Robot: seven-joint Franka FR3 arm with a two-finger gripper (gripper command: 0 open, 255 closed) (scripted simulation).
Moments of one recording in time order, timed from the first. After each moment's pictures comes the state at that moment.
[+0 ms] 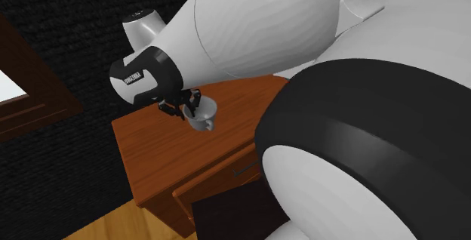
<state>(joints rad) 0.09 -0.06 0.33 -2.24 -0.09 2.12 0.45</state>
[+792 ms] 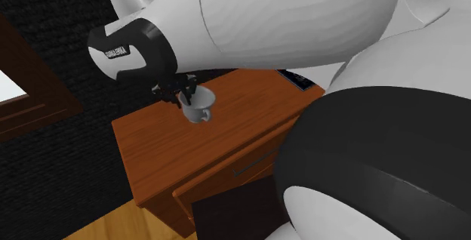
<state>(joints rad) 0.09 -0.12 0.33 -2.14 -0.07 1.96 0.42</state>
